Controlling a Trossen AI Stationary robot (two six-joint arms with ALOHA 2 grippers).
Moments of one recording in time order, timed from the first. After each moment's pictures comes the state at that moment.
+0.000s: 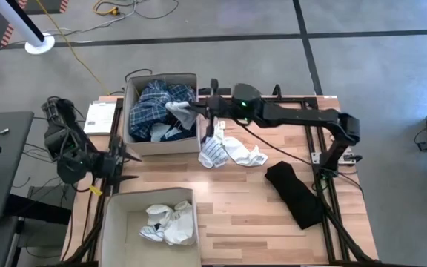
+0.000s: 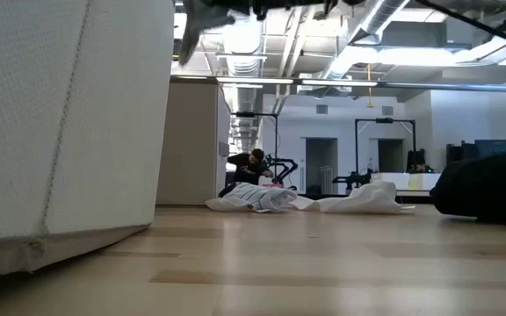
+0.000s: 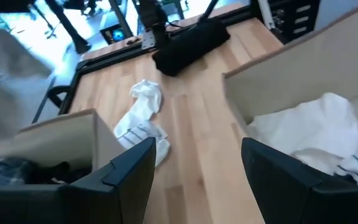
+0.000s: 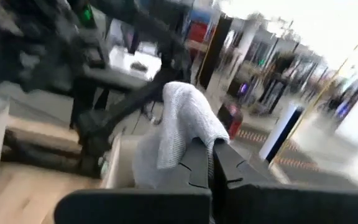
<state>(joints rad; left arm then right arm) -0.95 0.67 1.00 -0.95 -0.86 -0.23 -0.23 1.73 1.50 0.26 -0.12 -0.34</state>
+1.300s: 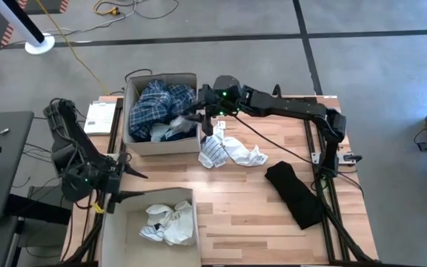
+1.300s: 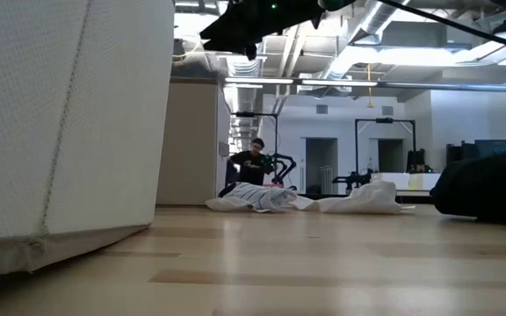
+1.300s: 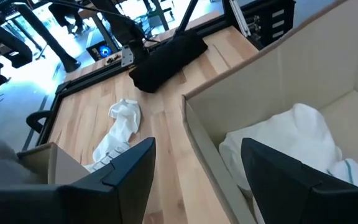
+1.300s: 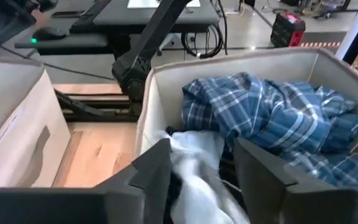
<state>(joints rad) -1.01 0.80 0.96 -0.74 -0.87 -0.15 -0.31 1.87 1.73 -0.18 -0.30 -0.10</state>
